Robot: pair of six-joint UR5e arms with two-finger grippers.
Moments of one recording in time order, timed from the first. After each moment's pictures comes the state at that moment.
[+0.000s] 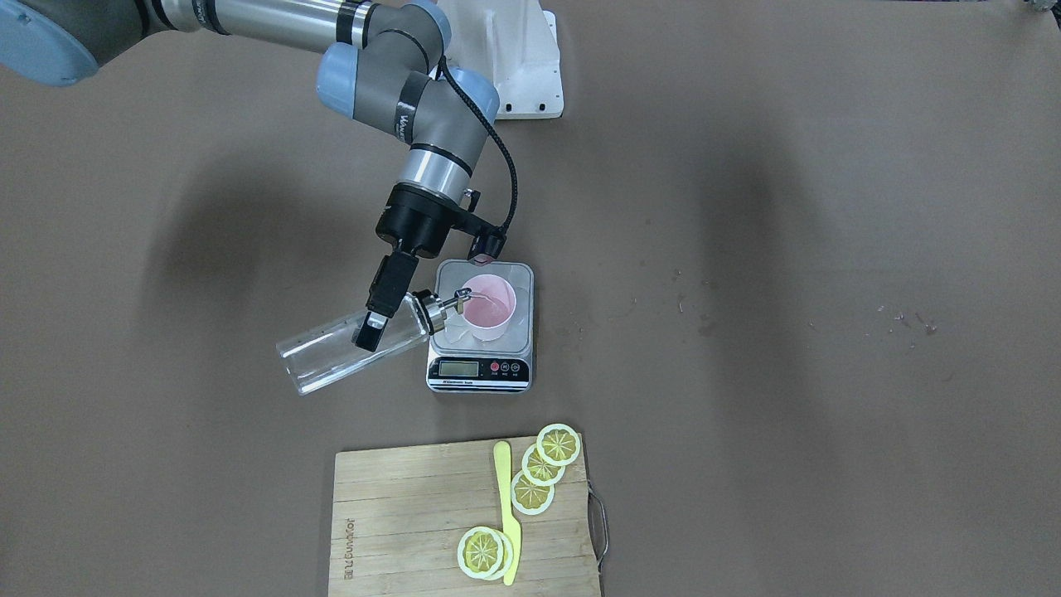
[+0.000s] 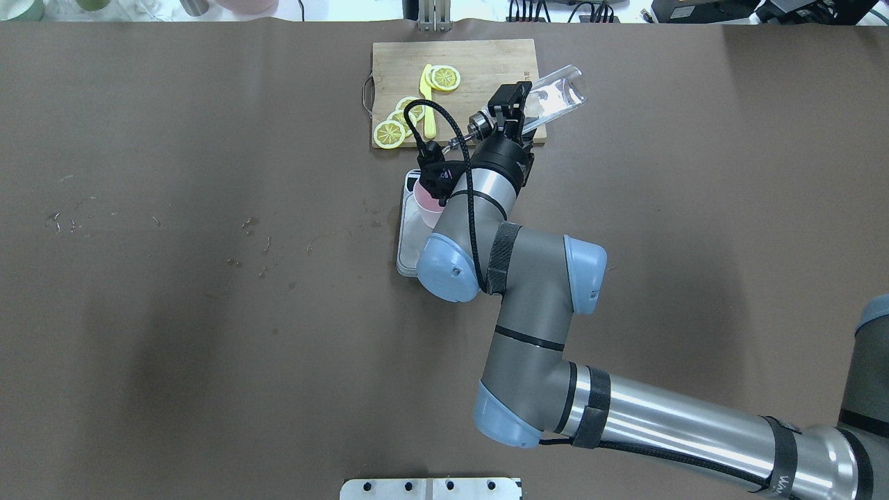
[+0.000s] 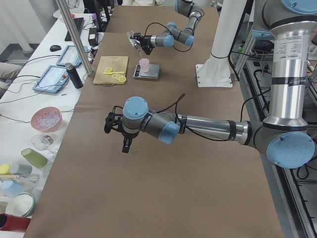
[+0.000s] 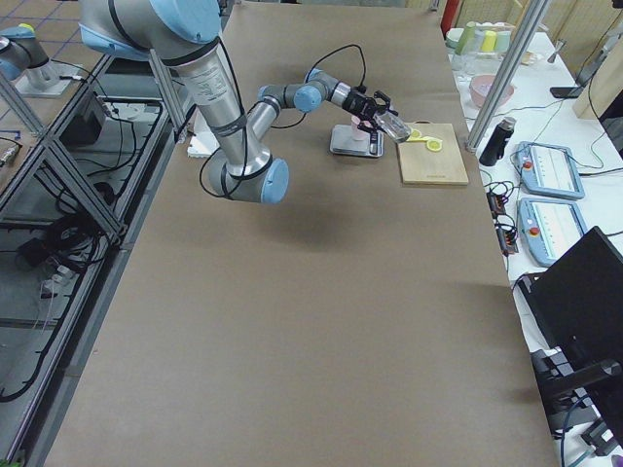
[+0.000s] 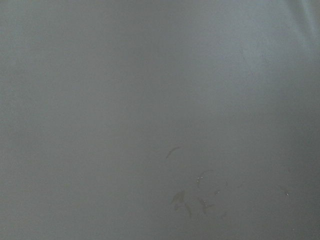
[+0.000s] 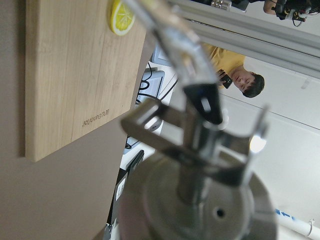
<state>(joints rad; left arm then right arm) -1.51 -1.54 -1.70 -1.95 -2.42 -0.31 0.42 -0.82 1.54 -1.77 0.53 -0.20</state>
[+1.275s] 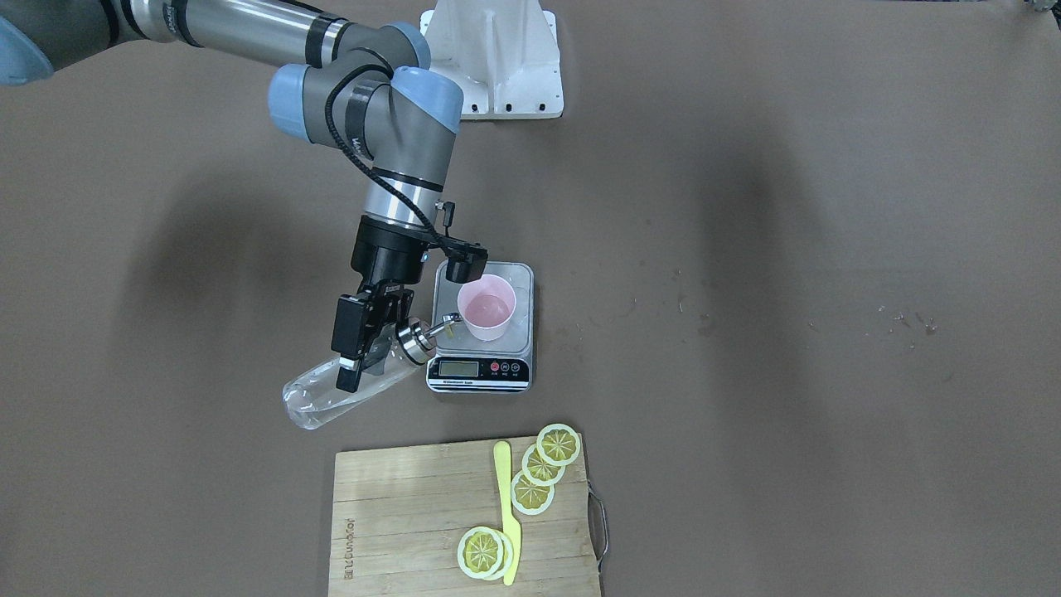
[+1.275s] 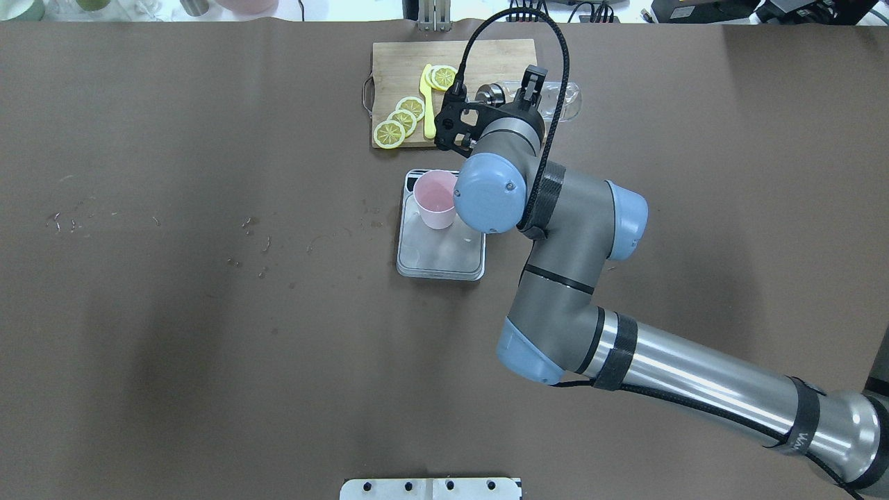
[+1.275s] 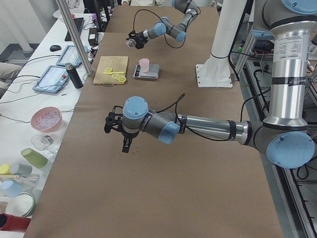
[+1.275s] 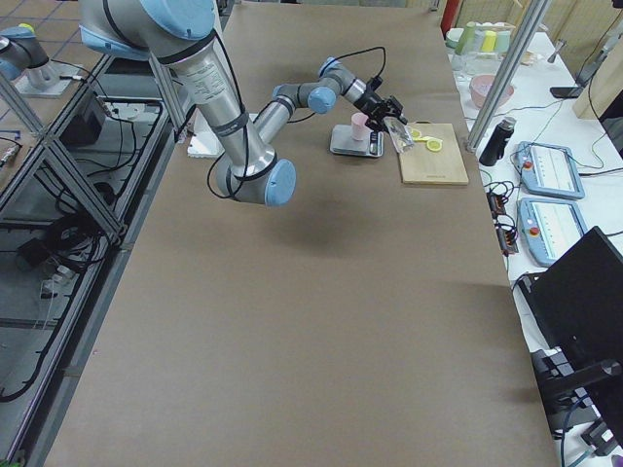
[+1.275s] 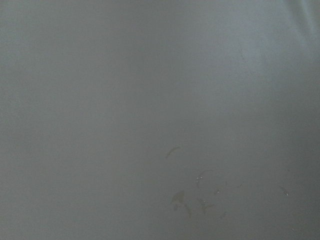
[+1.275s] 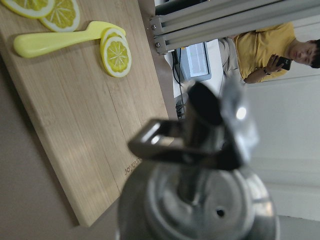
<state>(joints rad) -1.51 -1.54 -1.70 -1.95 -2.42 -0.31 0.55 -0.84 1.55 -1.50 0.97 0.00</state>
